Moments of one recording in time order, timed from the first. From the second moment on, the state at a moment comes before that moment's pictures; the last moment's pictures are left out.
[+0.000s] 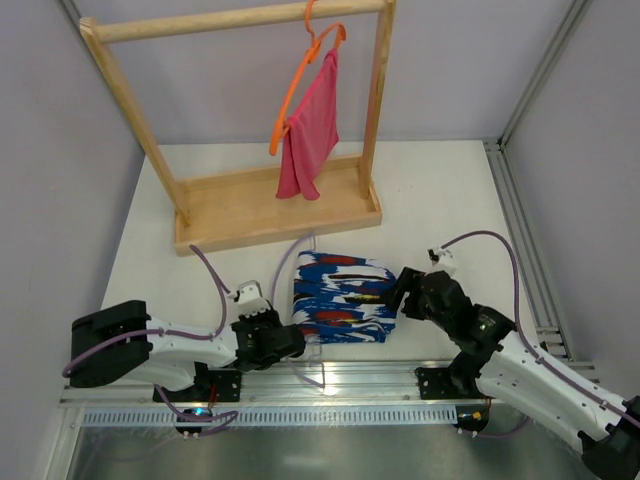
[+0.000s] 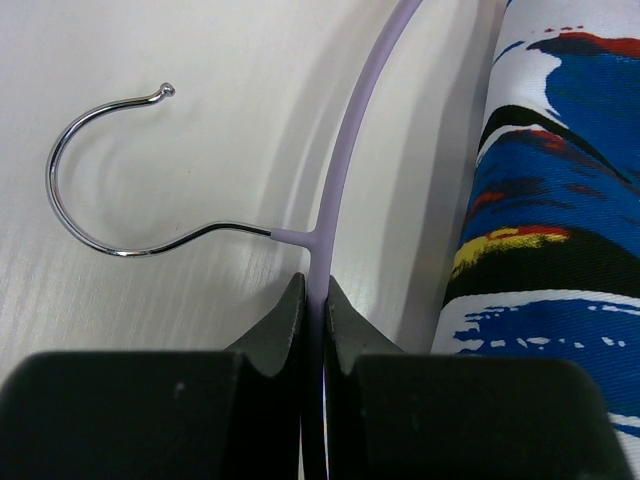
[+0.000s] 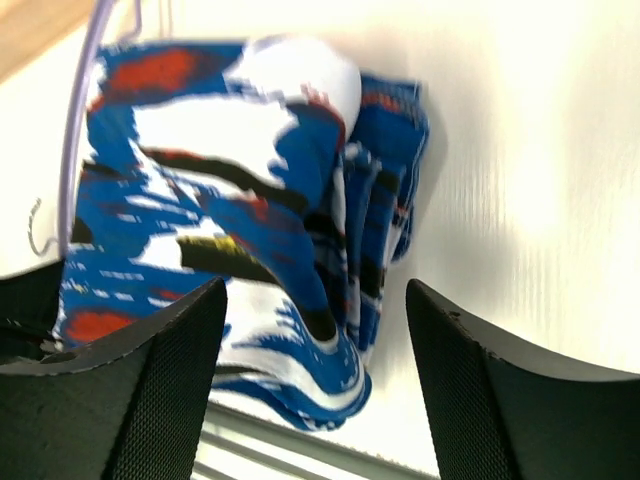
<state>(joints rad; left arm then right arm) -1.30 1.28 0.36 -0.27 -0.98 -1.51 0.75 0.60 0.39 -0.48 0.23 0.87</state>
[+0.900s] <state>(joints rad) -1.29 1.24 0.34 -0.22 -0.93 -1.49 0.39 1.01 0.43 0.00 -0.41 0.68</state>
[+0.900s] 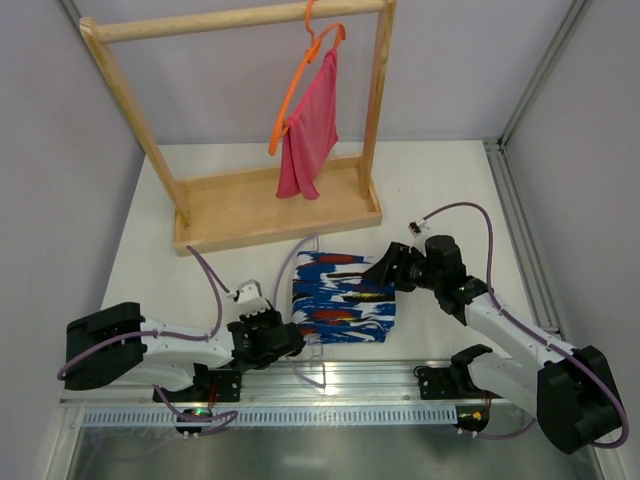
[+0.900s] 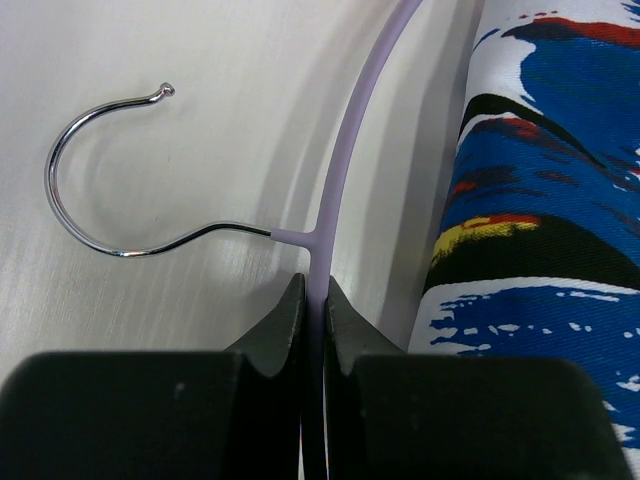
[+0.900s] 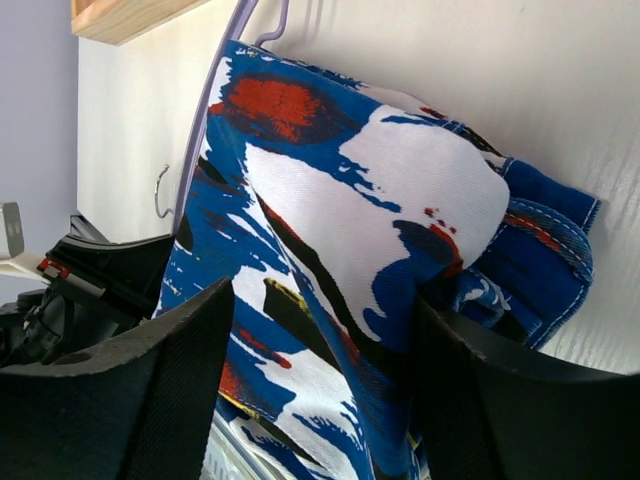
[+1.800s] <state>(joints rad) -1.29 1.19 0.32 -0.20 -0.88 -1.46 0.39 0.95 0.32 0.02 -0.24 0.66</state>
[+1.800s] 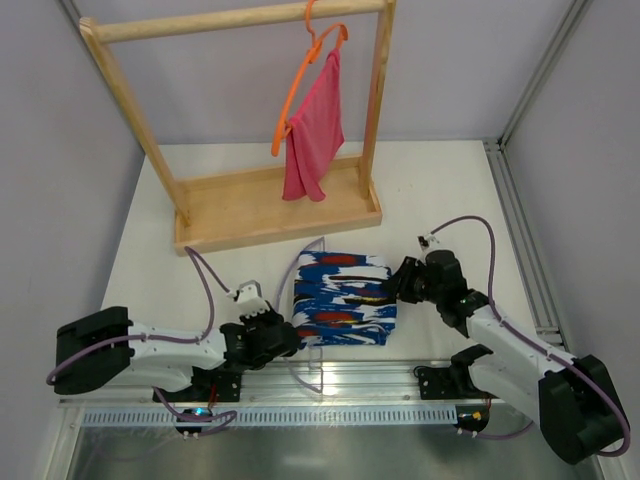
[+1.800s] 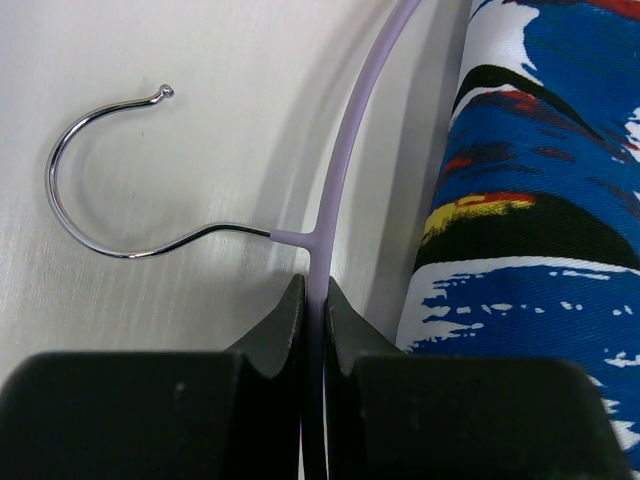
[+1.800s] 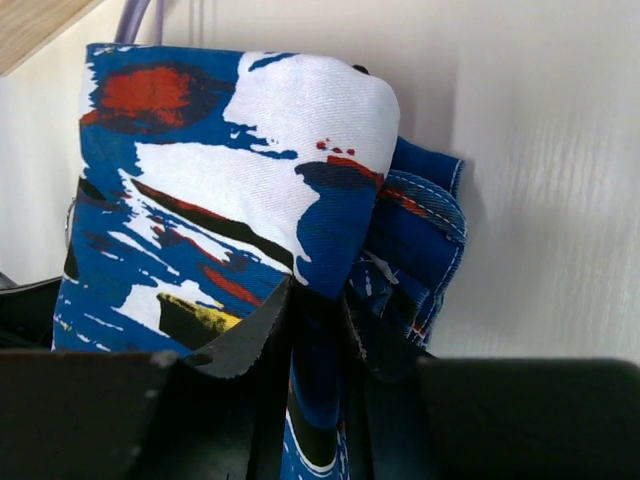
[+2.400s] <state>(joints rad) -1.29 1.08 0.23 -0.09 -0.84 -1.31 0.40 0.77 0.62 -0.43 -0.27 0.66</state>
